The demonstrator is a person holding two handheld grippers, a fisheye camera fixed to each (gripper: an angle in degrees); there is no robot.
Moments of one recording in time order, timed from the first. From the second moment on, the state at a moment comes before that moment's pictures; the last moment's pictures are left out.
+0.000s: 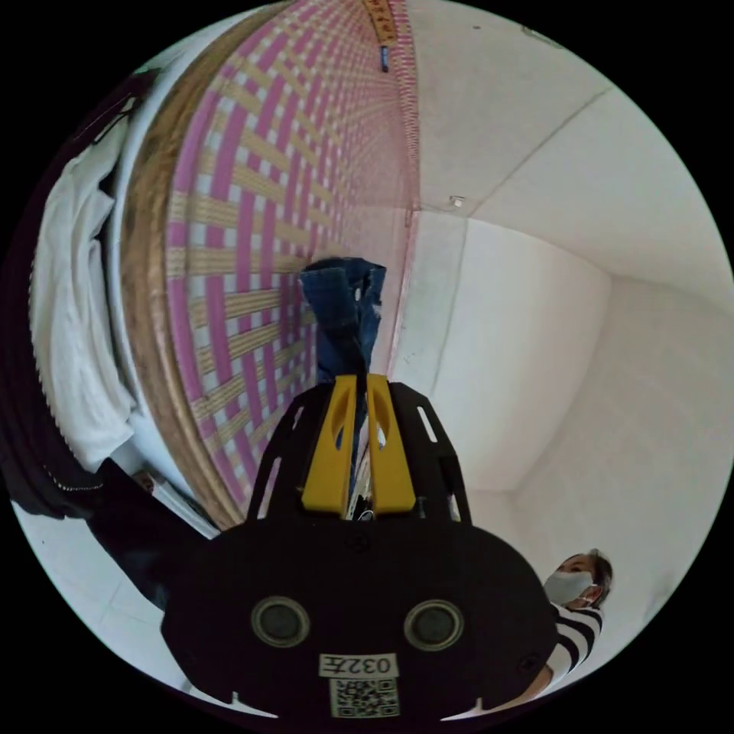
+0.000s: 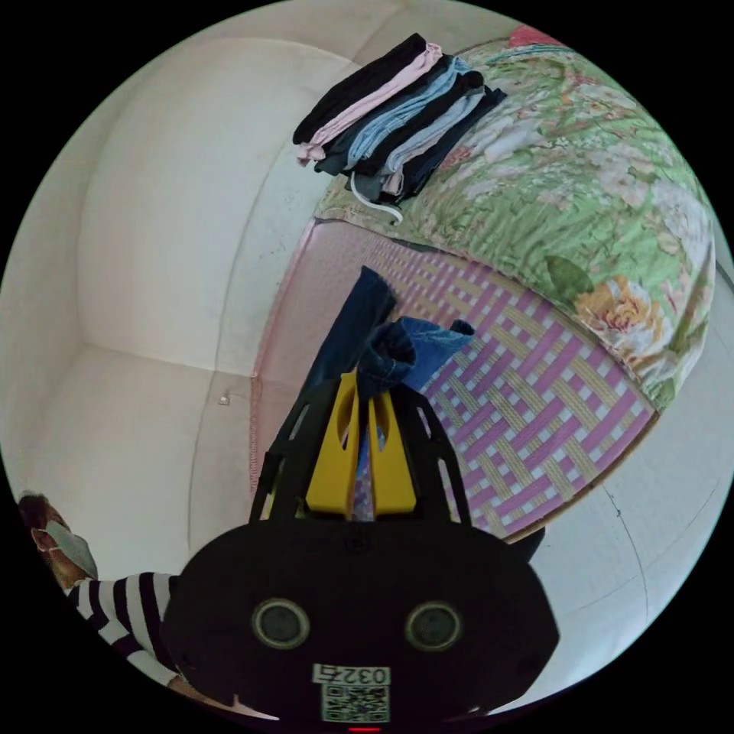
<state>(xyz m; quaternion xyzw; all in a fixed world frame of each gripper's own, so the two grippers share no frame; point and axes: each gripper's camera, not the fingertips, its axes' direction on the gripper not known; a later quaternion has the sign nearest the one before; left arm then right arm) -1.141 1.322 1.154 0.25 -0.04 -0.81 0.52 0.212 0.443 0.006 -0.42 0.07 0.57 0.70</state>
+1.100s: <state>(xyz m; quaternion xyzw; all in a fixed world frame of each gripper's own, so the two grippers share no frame) -1.420 1.220 1.332 0.31 0.02 -0.79 0.53 0.235 0.444 0.260 -0.37 0.08 0.67 0.64</state>
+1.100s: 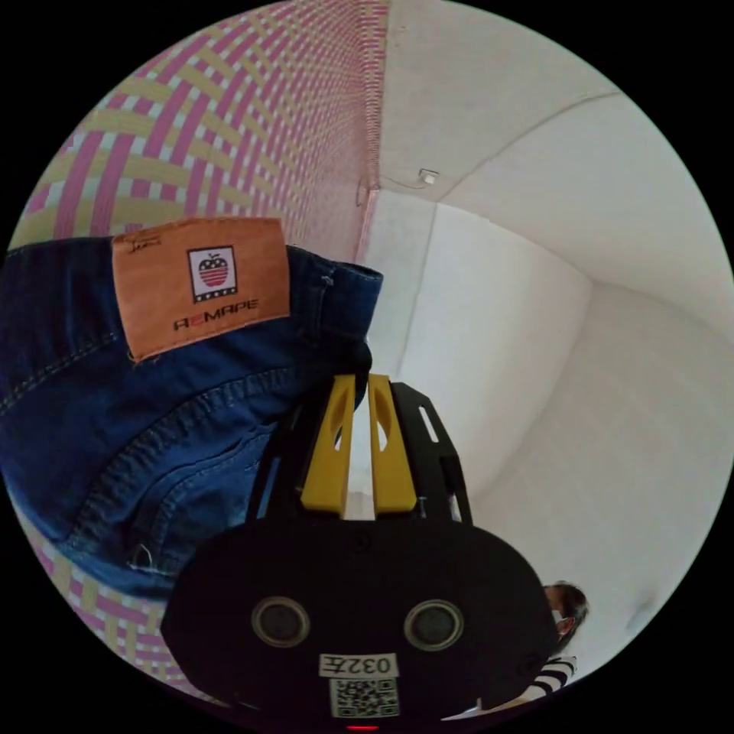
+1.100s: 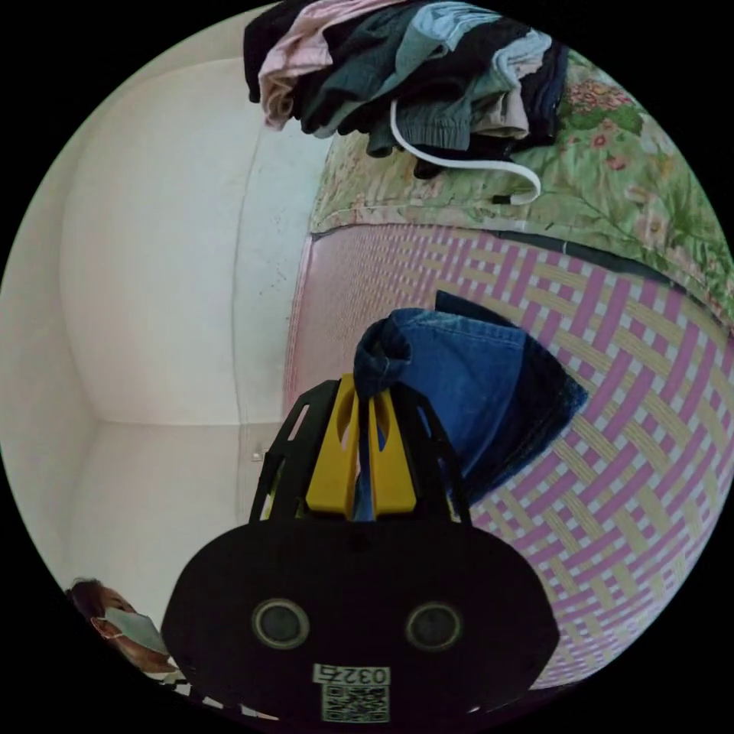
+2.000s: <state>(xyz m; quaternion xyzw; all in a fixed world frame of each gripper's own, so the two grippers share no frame) -1.328 1.177 1.336 0.20 -0.09 -0.78 0.58 0.232 0.462 0.270 -0.50 0.13 0.59 0.62</state>
